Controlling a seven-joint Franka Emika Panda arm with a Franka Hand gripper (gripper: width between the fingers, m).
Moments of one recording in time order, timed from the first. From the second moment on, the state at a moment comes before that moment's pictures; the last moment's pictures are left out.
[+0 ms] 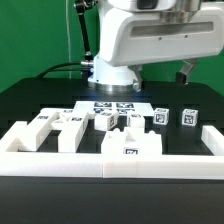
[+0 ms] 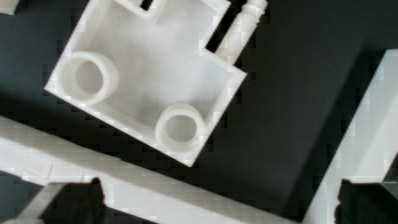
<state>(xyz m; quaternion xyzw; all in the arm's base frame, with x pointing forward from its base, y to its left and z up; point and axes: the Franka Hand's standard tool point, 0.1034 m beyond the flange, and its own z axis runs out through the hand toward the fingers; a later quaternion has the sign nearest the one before) 0.603 0.030 0.117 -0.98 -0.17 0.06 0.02</state>
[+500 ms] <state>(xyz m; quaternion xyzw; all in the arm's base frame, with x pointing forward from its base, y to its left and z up) 0.607 0.029 0.096 -1.00 -0.06 0.03 0.04</state>
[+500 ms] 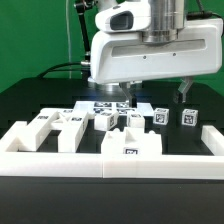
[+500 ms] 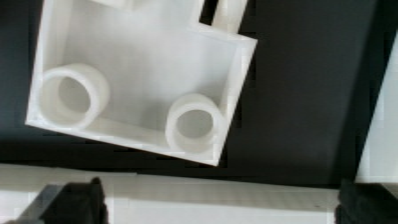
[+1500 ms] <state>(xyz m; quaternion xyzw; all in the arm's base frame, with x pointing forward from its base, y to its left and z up) 0.588 0.035 0.042 -1.00 -0.05 0.03 0.04</state>
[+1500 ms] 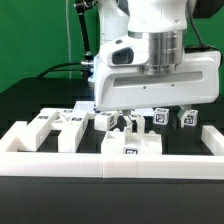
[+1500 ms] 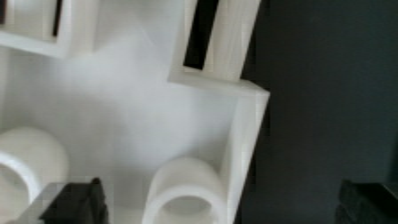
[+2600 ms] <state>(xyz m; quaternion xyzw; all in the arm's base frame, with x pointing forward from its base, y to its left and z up) 0.574 0.037 0.016 -1.00 -0.01 0.05 0.04</state>
